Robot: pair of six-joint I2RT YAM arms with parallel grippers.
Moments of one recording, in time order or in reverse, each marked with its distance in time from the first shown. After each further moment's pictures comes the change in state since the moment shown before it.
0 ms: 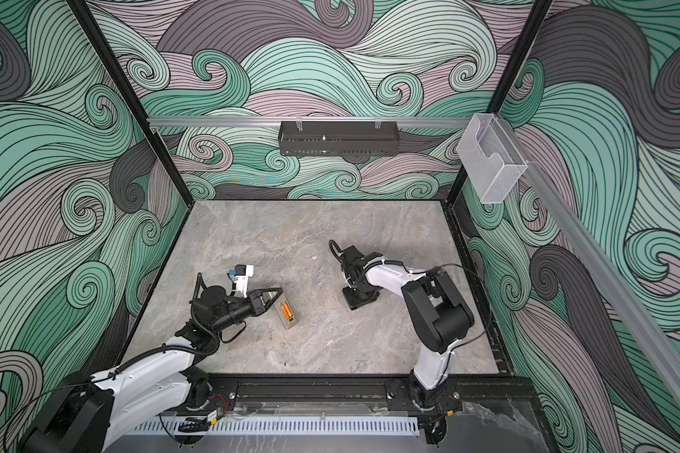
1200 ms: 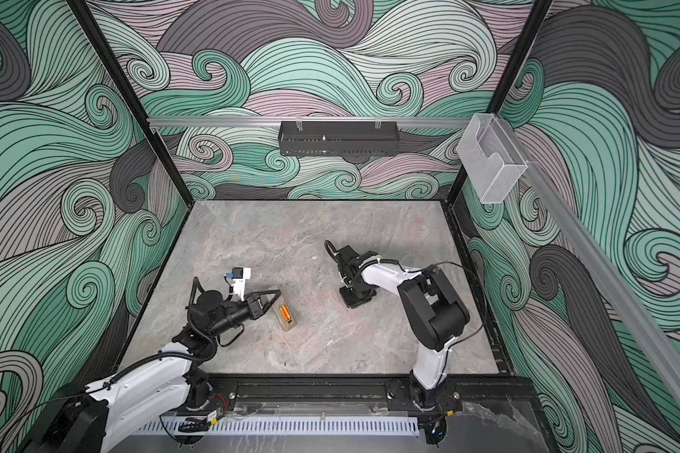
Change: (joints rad) left arm 0.000 -0.058 -0.036 0.005 -0.001 0.002; right arm 0.031 0.029 0.037 -0.025 0.020 -0.003
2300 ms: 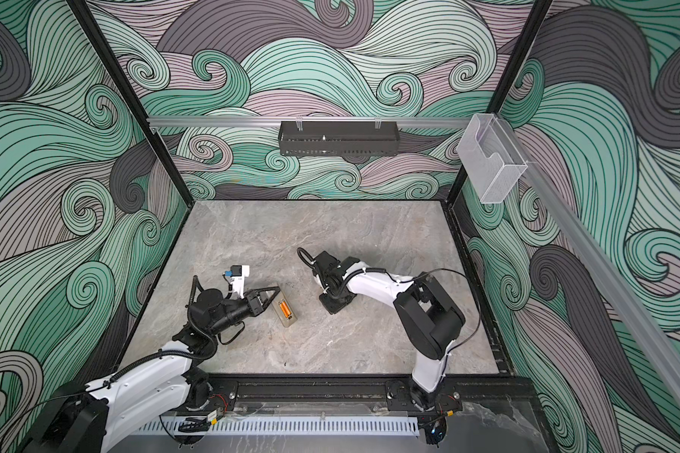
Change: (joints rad) left arm 0.000 0.016 0.018 0.001 -0.045 -0.023; right arm 0.192 -0.056 0.061 0.026 -0.020 -0.031
